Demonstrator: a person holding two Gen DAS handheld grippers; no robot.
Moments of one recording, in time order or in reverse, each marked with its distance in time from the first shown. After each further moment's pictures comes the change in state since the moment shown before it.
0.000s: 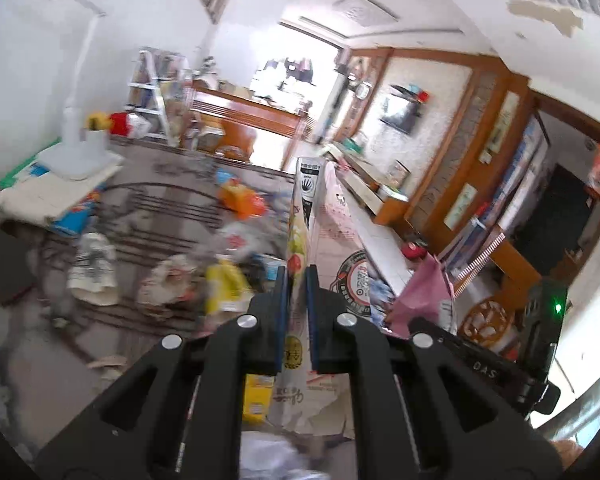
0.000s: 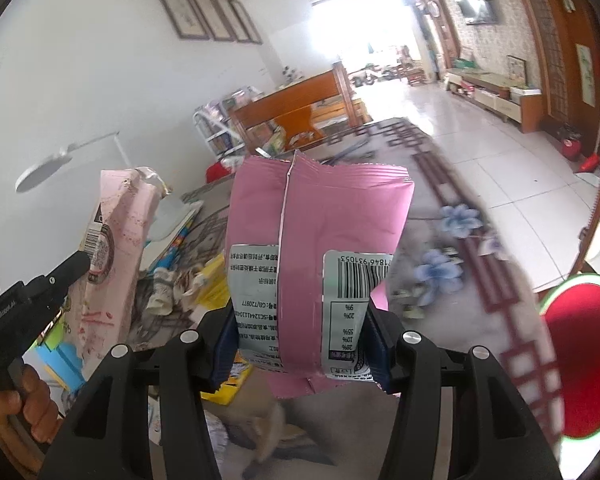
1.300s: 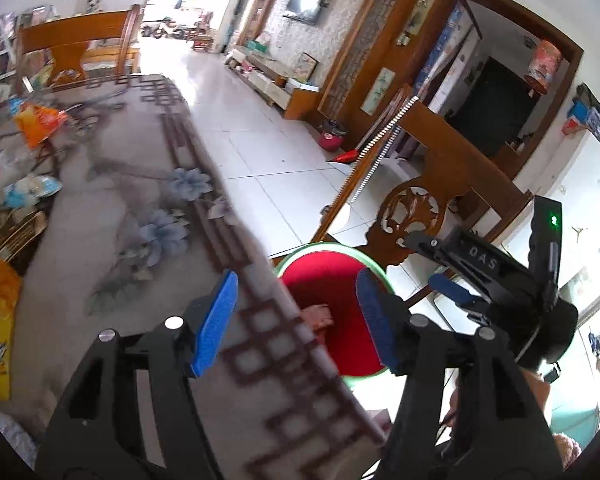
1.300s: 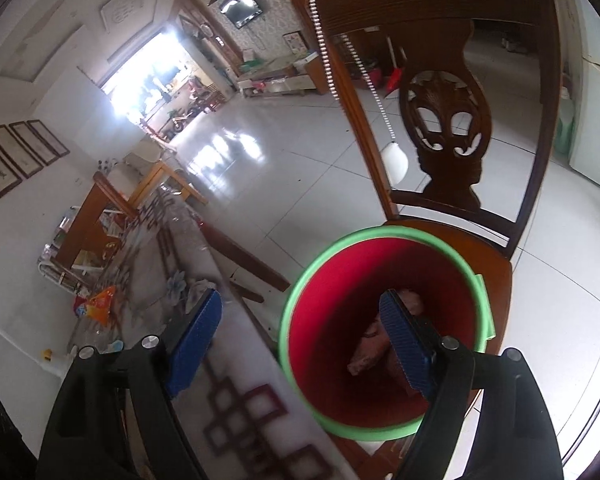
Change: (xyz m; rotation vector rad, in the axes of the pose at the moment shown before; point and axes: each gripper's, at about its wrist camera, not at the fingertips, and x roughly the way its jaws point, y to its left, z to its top) left arm 0.131 -0.210 -0.087 0.167 0.354 -0.242; right arm -0.115 -0.226 -0.008 0.588 -0.106 -0.437
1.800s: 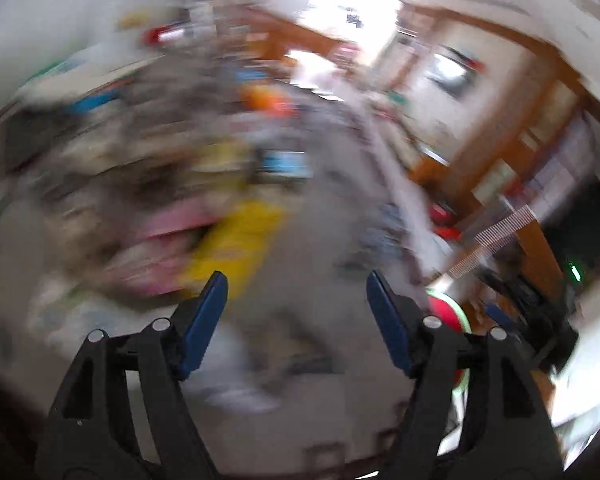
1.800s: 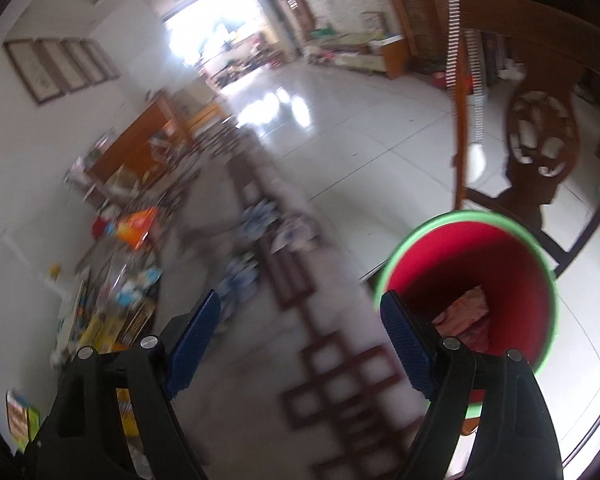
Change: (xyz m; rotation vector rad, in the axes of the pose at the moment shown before) left arm -0.161 0.160 -0.068 -0.479 -0.146 0.365; right arm 0.023 0.112 -0.052 -0.268 0.124 0.093
